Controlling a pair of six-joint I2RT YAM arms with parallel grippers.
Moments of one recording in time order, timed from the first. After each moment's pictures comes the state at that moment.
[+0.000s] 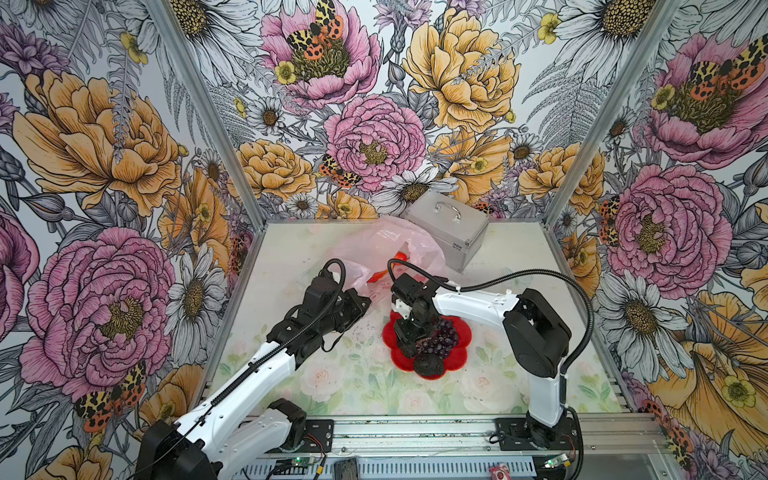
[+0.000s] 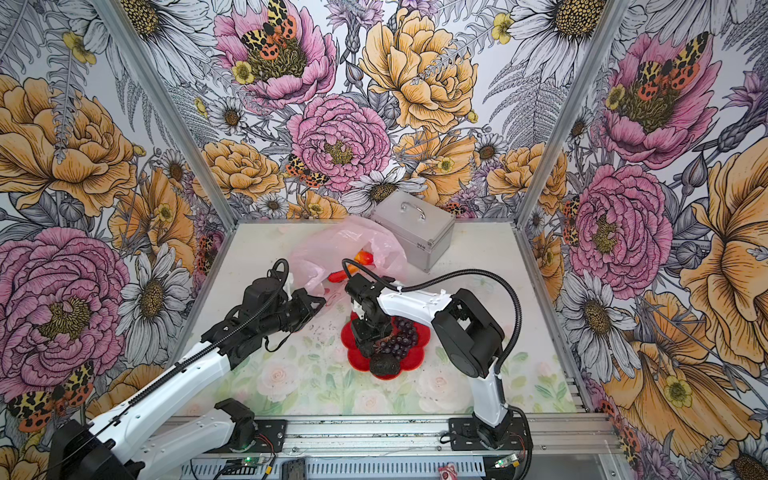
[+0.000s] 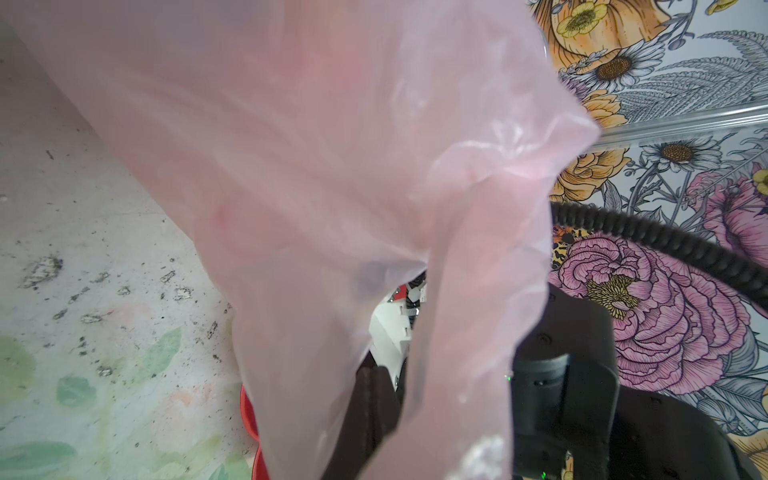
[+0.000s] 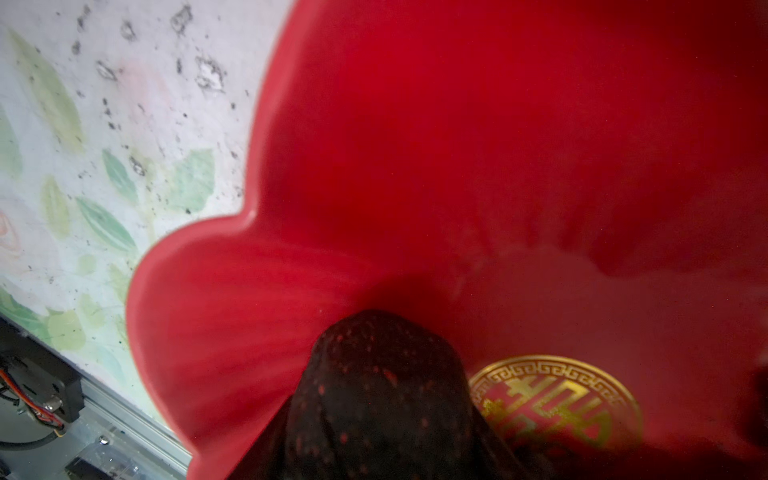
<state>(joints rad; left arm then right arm) -0.49 0.98 0.69 -0.26 0.19 -1.12 0.82 1.96 1.41 -0.88 -0.27 0.36</state>
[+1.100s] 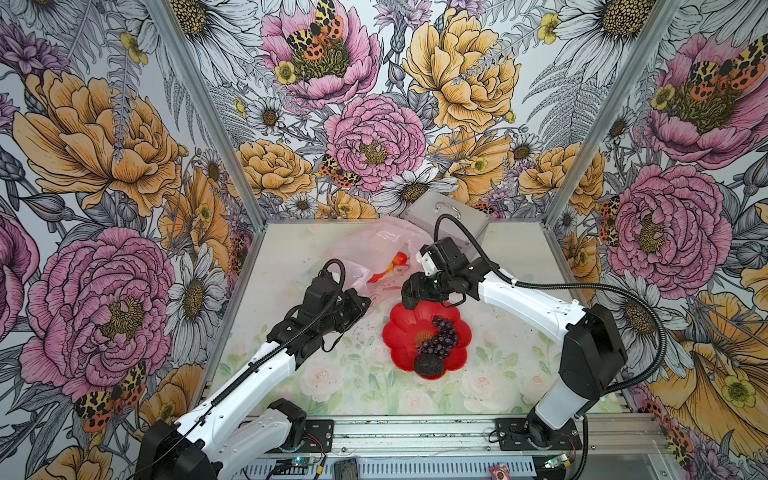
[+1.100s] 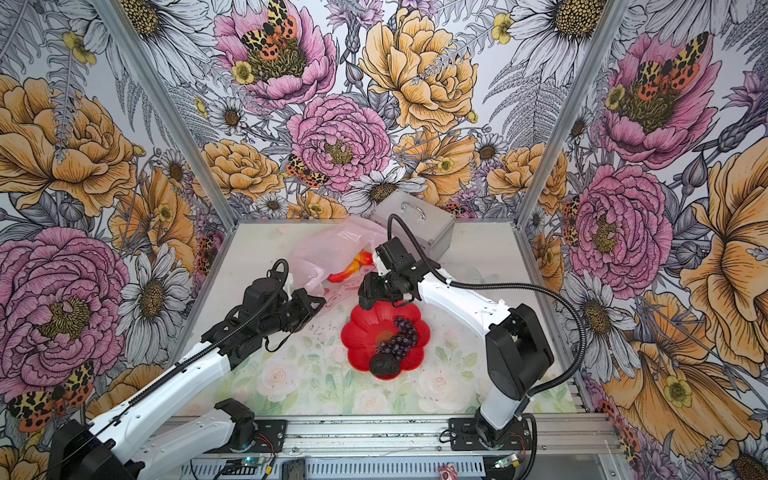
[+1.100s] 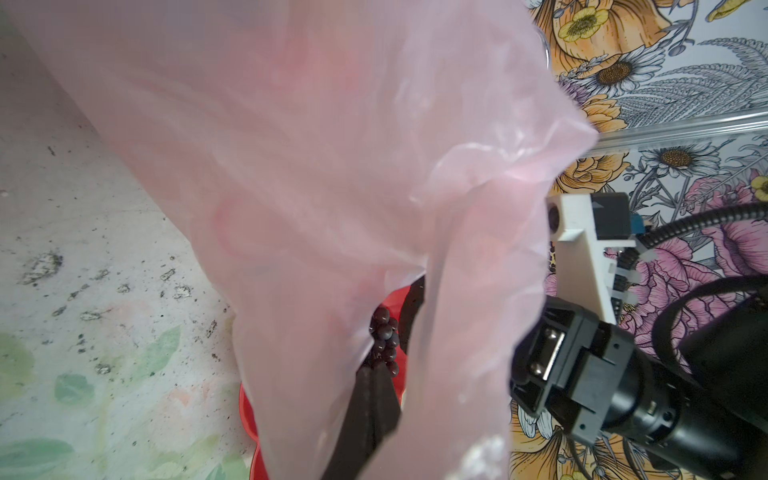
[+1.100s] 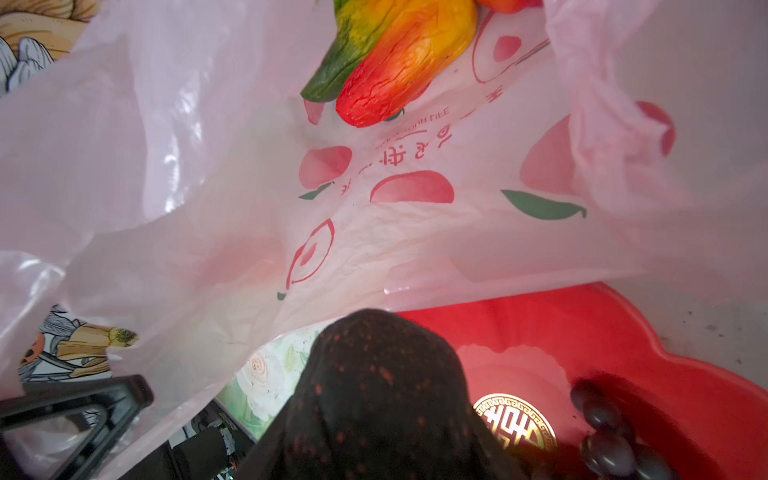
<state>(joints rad) -0.49 0.98 0.69 -0.26 0.19 -1.13 0.63 1.66 1.34 -0.60 -0.34 0.65</state>
